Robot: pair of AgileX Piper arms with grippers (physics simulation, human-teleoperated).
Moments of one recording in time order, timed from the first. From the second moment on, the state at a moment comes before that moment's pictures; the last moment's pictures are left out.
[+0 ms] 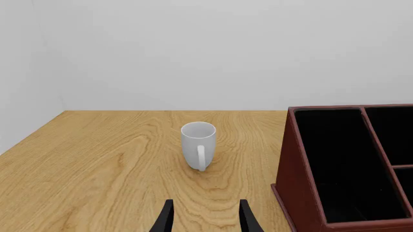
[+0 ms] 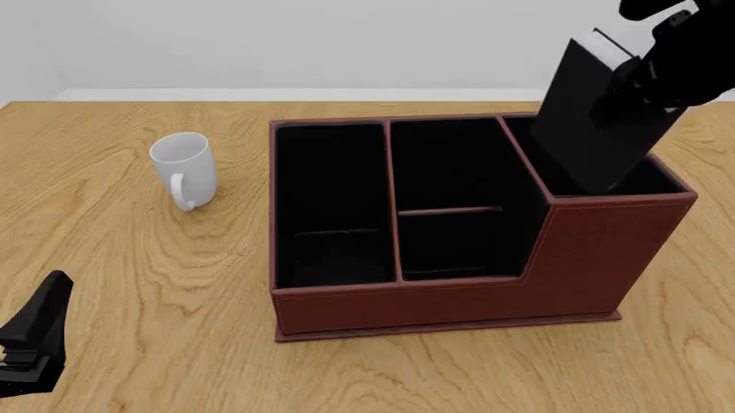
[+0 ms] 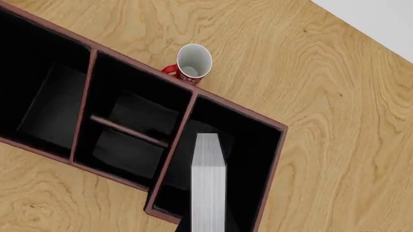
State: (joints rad) left arm 0.00 0.01 0.00 0.00 0.00; right arm 0.18 1.28 -1.42 1.12 -0.33
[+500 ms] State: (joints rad) left arm 0.00 0.01 0.00 0.00 0.00; right arm 0.16 1.30 -1.34 1.05 -0.31
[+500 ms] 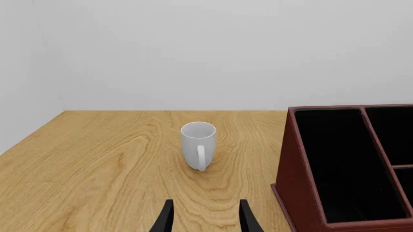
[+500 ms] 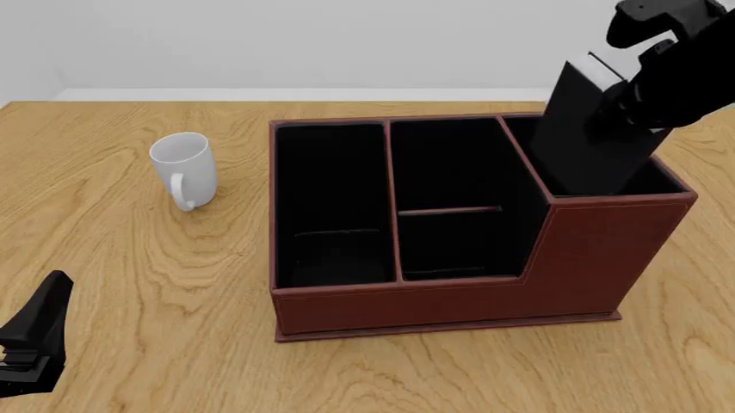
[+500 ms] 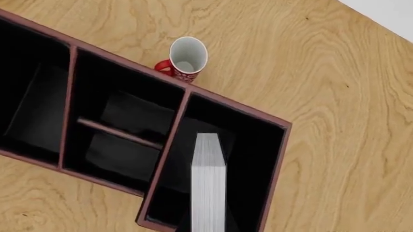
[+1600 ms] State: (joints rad) left arm 0.00 0.01 0.00 0.00 0.00; right arm 0.12 1.38 -1.24 0.90 -0.28
